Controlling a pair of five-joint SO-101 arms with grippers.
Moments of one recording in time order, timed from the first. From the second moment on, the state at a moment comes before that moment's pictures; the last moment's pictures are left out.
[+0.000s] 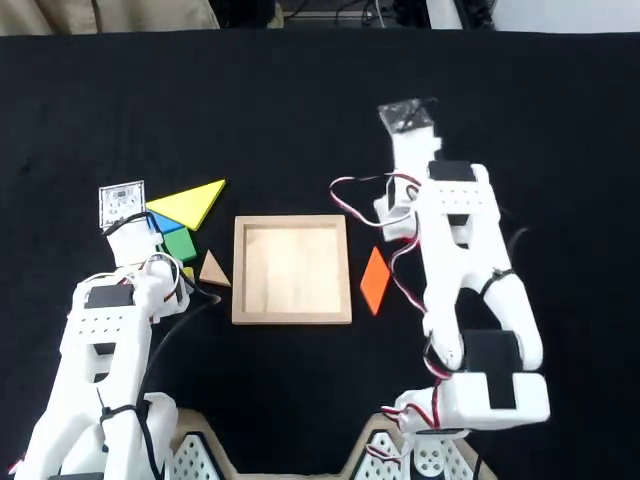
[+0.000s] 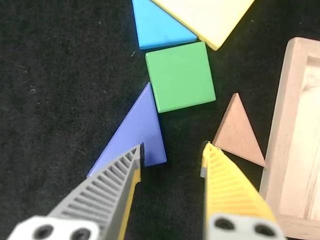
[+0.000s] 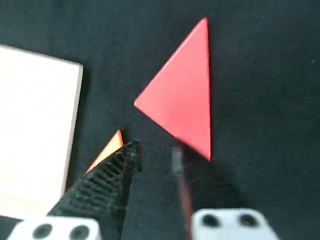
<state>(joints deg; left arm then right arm) -10.4 -39.2 69.9 41.4 4.9 0.2 1.1 22.5 62.6 17.3</state>
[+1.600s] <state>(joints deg) -13.7 -36.1 45.8 59.4 -2.6 3.0 -26.9 28.9 72.6 6.7</state>
